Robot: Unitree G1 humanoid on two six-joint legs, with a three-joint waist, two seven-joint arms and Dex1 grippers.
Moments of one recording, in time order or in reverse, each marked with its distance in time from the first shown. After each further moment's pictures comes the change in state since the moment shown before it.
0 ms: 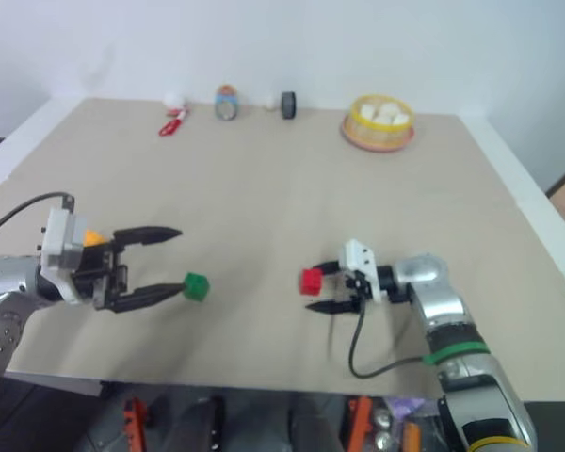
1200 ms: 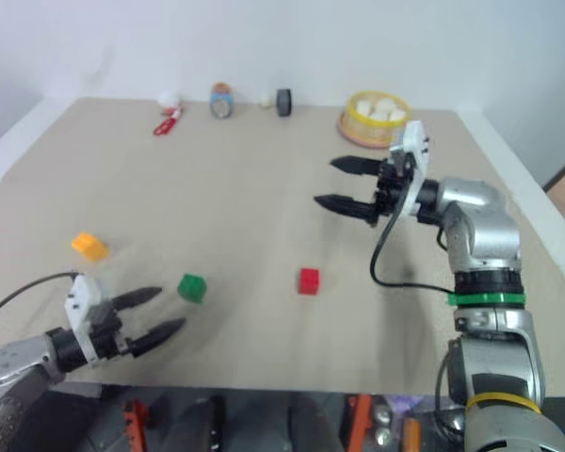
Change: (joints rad) left arm 0.434 -0.111 -0.012 -0.156 0.140 0.107 0.412; right arm -0.254 -0.045 -0.257 -0.221 0.230 0.449 -0.154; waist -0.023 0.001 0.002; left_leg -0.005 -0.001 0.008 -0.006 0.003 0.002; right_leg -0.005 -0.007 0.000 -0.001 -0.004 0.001
